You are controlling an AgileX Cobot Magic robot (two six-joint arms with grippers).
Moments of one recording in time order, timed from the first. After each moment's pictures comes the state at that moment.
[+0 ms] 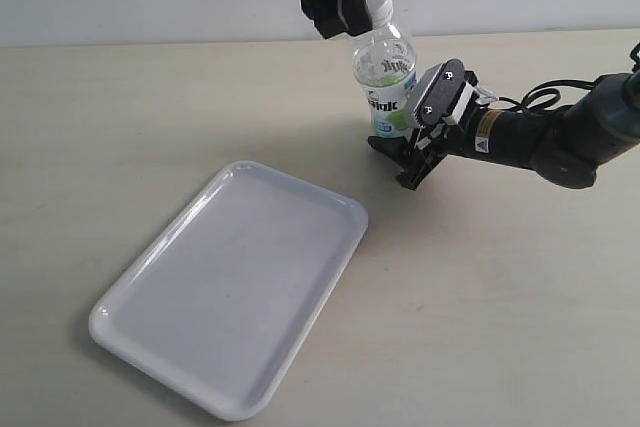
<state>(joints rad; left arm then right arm) -0.64 2.18 -2.20 -0.21 1.11 0.99 -0.01 2.34 -1.11 -0.84 -0.84 -0.04</state>
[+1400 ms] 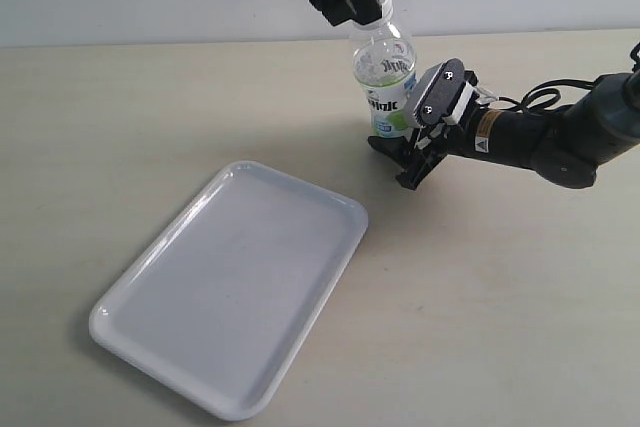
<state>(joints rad) -0.64 2.17 -2.20 -0.23 1.08 0.99 -0.01 2.34 -1.11 -0.84 -0.83 -0.04</state>
